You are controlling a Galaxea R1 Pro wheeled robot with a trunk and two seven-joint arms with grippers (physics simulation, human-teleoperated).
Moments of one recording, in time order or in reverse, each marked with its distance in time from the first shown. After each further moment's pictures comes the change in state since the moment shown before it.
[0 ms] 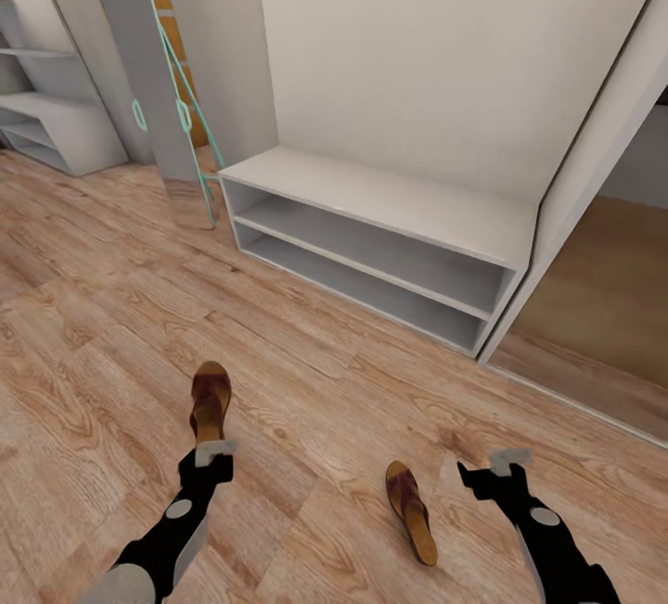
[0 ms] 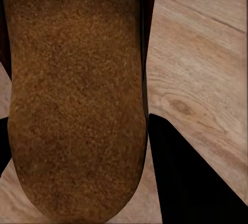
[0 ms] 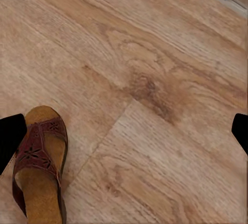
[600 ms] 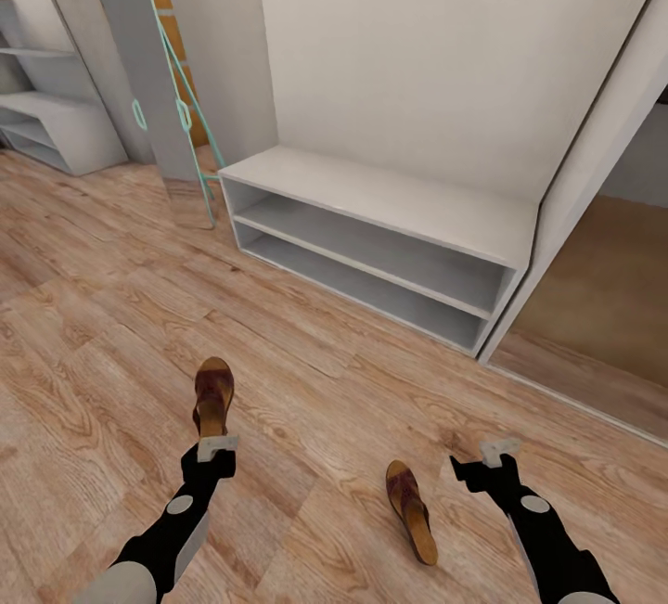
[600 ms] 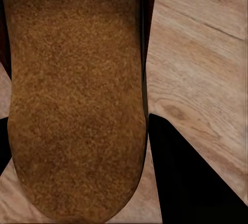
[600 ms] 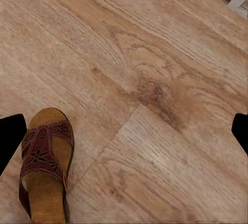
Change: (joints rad) left arm 0.000 -0.002 -0.004 -0.025 -0.001 0.009 -0.018; right arm -0.015 0.006 0.053 -0.024 0.008 0.045 0.002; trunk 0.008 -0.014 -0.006
